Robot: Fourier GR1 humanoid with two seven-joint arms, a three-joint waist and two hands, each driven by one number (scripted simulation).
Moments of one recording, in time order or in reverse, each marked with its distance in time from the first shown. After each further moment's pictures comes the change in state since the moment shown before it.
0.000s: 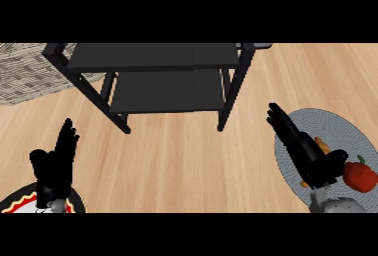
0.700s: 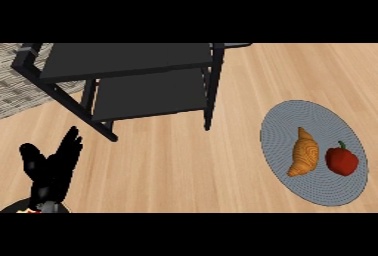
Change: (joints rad) left arm 0.012 0.022 0.049 0.052 0.168 -0.168 0.078; right arm 0.362 -0.258 -0.513 -0.109 0.277 -0.443 0.139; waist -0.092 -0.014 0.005
